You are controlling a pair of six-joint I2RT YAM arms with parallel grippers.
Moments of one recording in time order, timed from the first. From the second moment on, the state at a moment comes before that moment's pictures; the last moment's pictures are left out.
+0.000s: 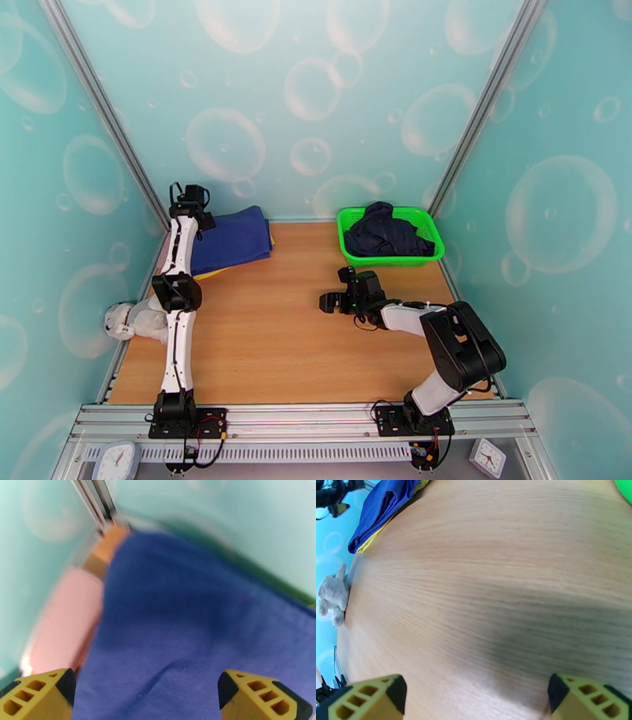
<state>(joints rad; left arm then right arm) 0.02 2.69 2.99 -1.20 -0.45 -0.30 0.33 1.63 0.67 0.18 -0.42 0.34</state>
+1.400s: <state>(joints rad) -0.06 0.81 0.23 0.49 -0.19 -0.23 0.07 0.53 0.02 0.54 0.20 0.29</state>
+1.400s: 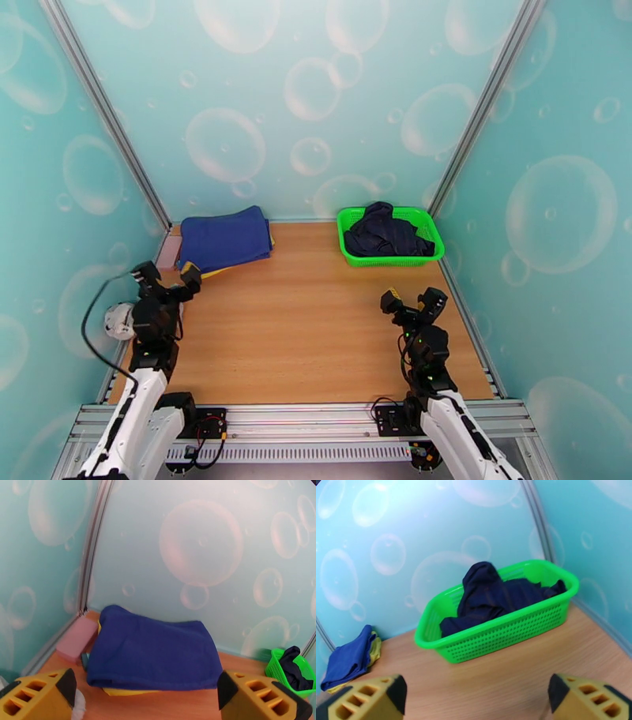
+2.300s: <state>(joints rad) -0.03 1.54 0.16 1.41 -0.10 -0.05 -0.02 1.56 0.24 1.27 0.05 0.06</state>
